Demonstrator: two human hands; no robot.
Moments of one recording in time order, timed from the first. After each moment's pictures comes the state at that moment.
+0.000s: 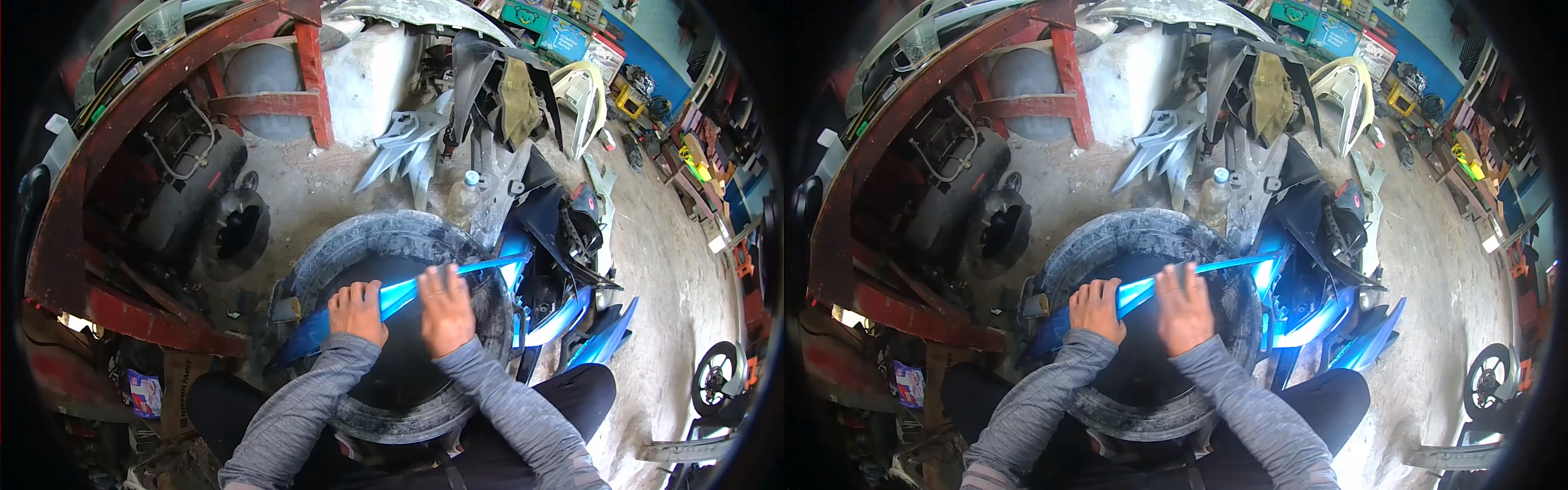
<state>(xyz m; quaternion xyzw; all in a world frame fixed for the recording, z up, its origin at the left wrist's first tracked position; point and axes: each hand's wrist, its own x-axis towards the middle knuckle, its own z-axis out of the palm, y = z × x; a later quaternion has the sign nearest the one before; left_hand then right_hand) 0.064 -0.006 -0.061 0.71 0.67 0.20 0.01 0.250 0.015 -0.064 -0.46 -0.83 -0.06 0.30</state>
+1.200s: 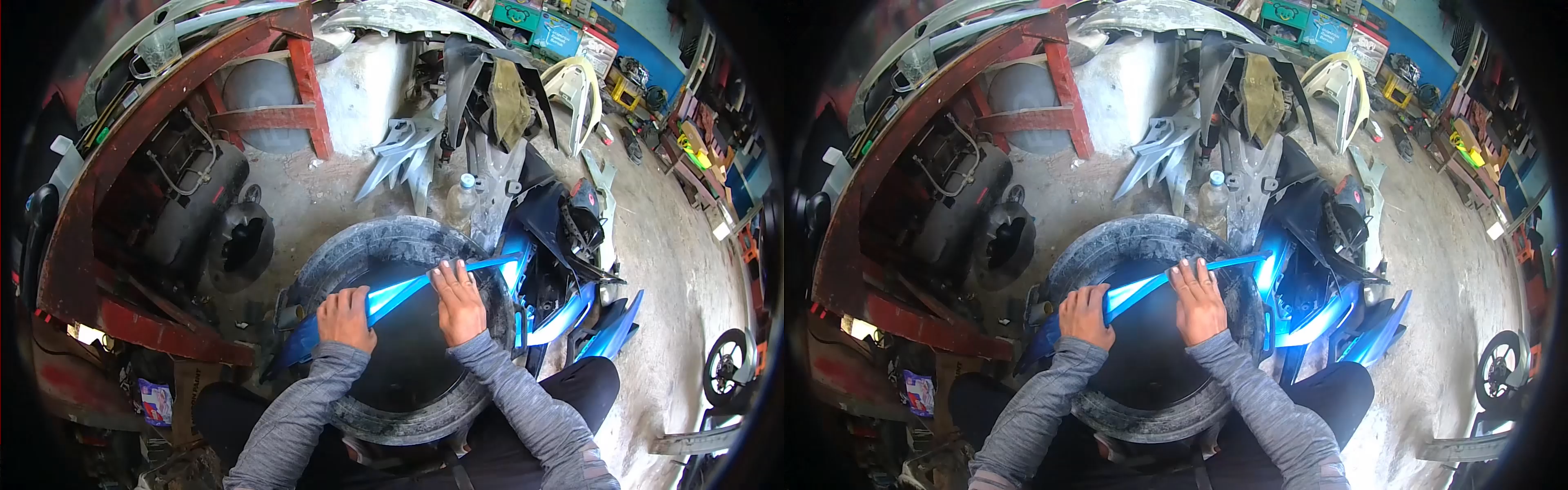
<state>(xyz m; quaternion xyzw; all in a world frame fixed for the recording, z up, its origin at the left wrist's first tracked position) 0.047 -0.016 -0.042 0.72 0.65 0.23 -0.01 0.267 0.025 -0.064 -0.47 -0.82 -0.01 0.33</state>
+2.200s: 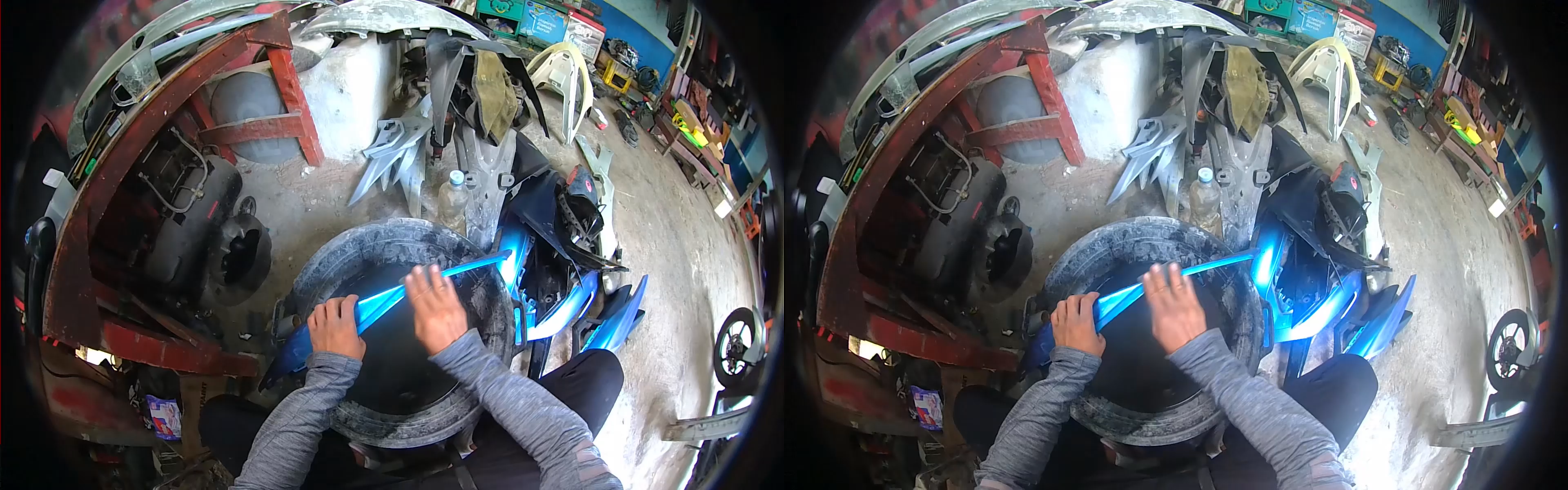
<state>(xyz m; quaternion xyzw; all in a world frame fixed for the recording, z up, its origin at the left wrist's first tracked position) 0.043 -0.018 -0.053 0.72 0.67 0.20 -0.04 0.250 0.023 -0.066 -0.46 -0.84 -0.03 0.30</state>
